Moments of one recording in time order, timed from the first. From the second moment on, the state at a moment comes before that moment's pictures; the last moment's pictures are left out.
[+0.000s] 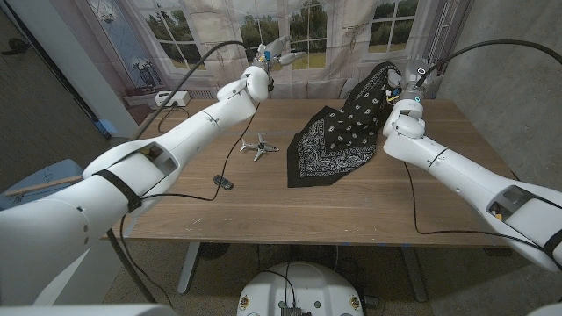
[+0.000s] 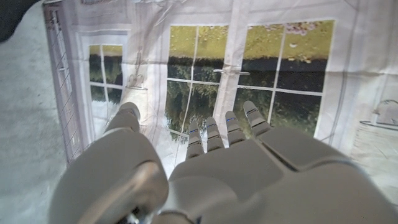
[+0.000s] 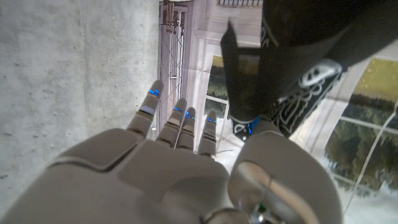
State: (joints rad) left arm 0.17 0.36 0.82 -1.27 0.22 0.26 0.25; left_hand 0.52 0.01 0.30 -0.05 0.18 0.10 -0.08 0.19 0.19 0.05 0.03 0.22 0.21 0.03 0.10 0.20 0.20 -0.06 0.21 0.42 0.20; right arm -0.45 -0.67 -0.73 -1.62 -0.44 -0.93 -0.52; right_hand 0.54 0.05 0.33 -0.08 0.19 0.14 -0.09 0.18 0.20 0.11 0.05 0.20 0.23 0.13 0.03 0.23 0.33 0.16 0.21 0.46 0.18
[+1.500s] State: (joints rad) left arm 0.31 0.42 0.66 -1.39 0.11 0.04 0.29; left_hand 0.51 0.02 0.31 -0.06 0.18 0.15 -0.05 0.20 0.19 0.06 0.03 0.23 0.21 0.08 0.07 0.22 0.20 -0.05 0.21 0.42 0.20; right arm 0.51 -0.52 -1.58 -1.19 -0.61 -0.68 0.85; right_hand 0.77 -0.05 0.10 -0.12 0.46 -0.17 -0.11 0.18 0.20 -0.17 0.07 0.20 0.24 -0.17 0.11 0.20 0.31 -0.06 0.15 0.23 0.18
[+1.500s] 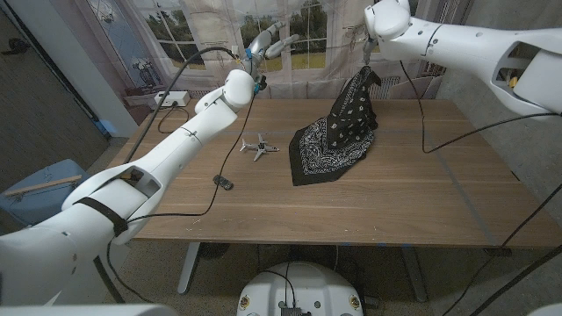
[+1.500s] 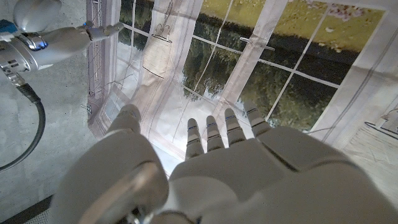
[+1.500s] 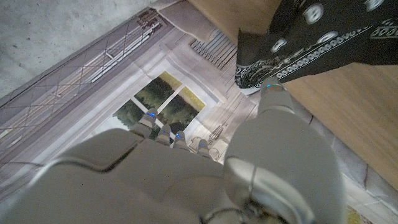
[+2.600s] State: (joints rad) left arm 0.27 0.43 0.63 -1.28 -0.05 -0.05 0.10; left_hand 0.45 0.03 0.30 -0.06 0.18 0.09 -0.11 0.19 0.19 0.04 0.05 0.23 0.21 0.04 0.13 0.20 0.20 -0.08 0.21 0.40 0.21; right arm 0.17 -1.10 -1.34 -1.90 0.10 -0.60 0.69; right_hand 0.82 0.08 -0.04 -0.06 0.39 0.10 -0.16 0.22 0.19 0.07 0.06 0.26 0.24 0.06 0.09 0.27 0.26 0.23 0.22 0.23 0.18
